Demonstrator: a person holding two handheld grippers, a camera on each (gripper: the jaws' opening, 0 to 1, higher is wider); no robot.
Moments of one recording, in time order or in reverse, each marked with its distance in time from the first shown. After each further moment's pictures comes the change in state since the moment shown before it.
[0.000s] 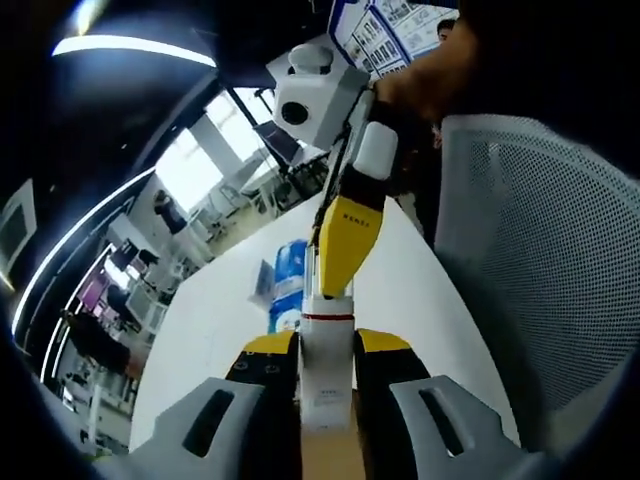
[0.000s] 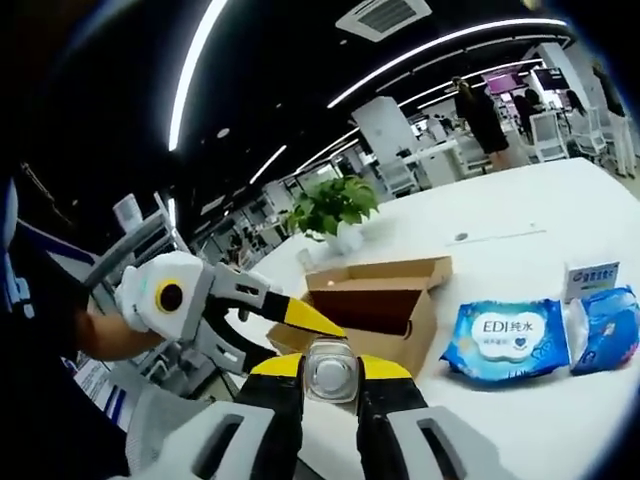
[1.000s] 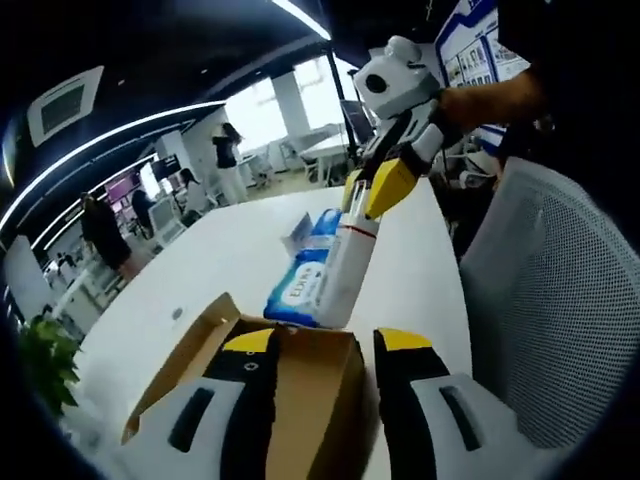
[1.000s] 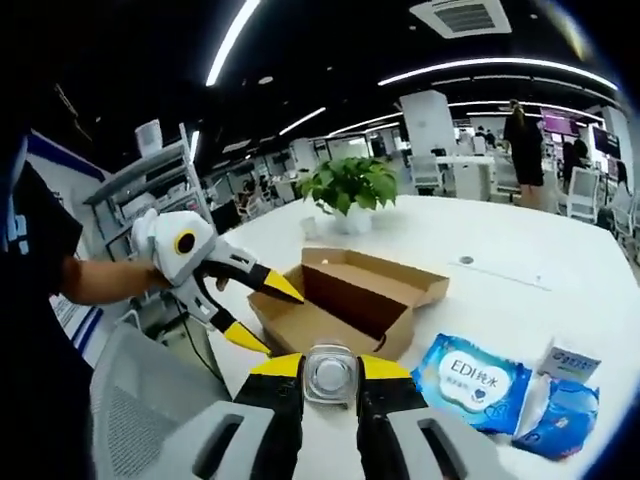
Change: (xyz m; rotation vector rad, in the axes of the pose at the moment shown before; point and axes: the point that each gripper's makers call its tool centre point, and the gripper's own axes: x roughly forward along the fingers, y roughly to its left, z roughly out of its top) left arm -0.042 0.011 -0.055 -0.439 0.049 0.158; right arm 0.001 -0.023 0.015 -0.322 0.161 0.003
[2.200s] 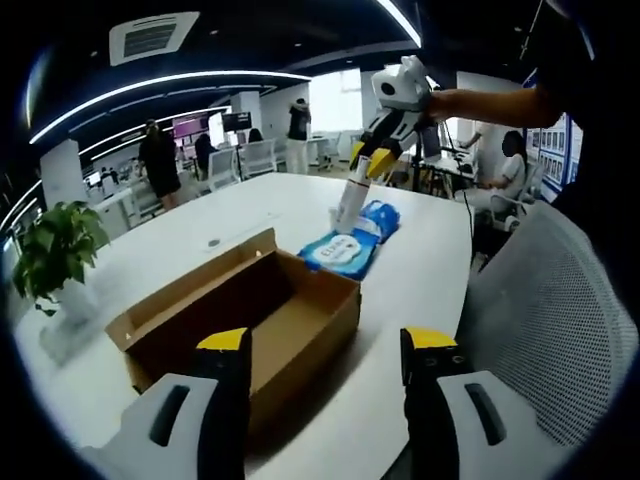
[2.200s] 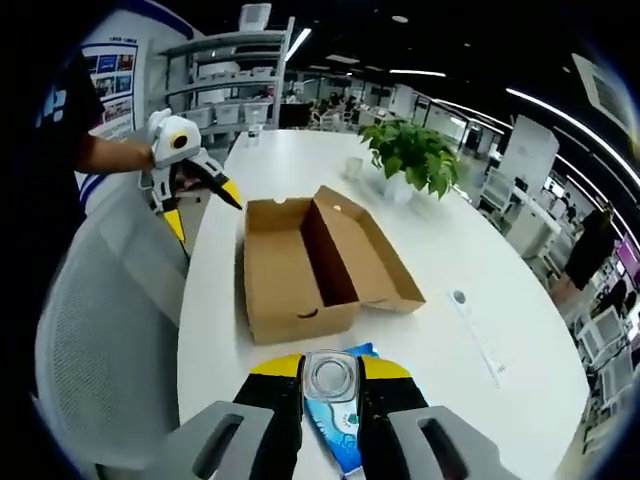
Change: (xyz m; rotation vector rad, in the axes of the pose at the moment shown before) left arm -0.064 -0.013 -0.041 -0.301 0.016 0.194; right arm -0.001 -0.079 0.021 -0.571 0.320 0.123
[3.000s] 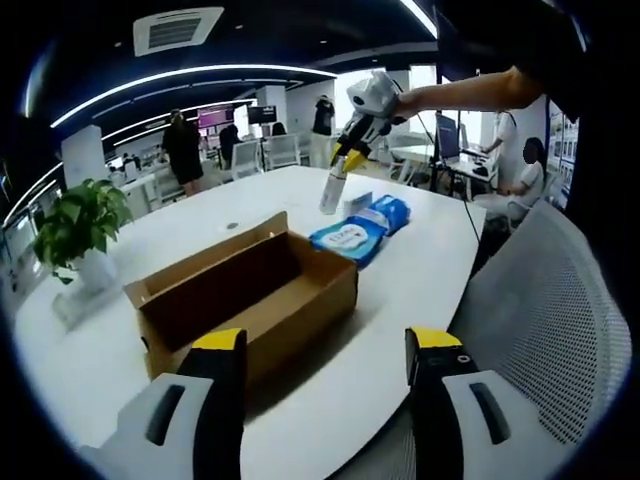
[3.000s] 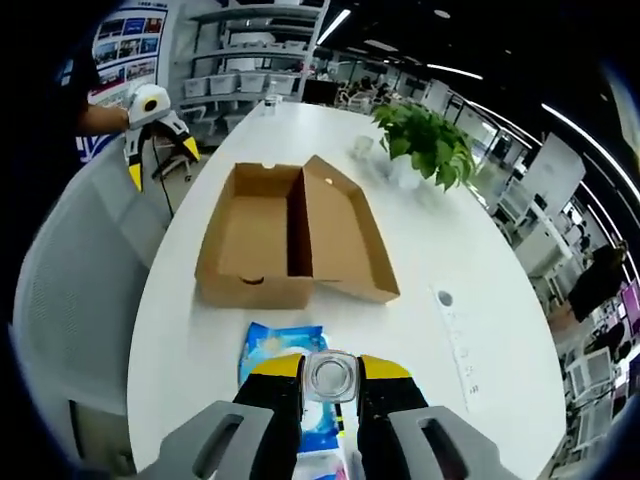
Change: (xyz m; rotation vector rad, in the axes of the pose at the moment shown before) left arm -0.029 -0.015 -0.023 -0.067 0.009 0.099; right arm 0.027 -0.074 -0.023 -0.134 0.082 0.026
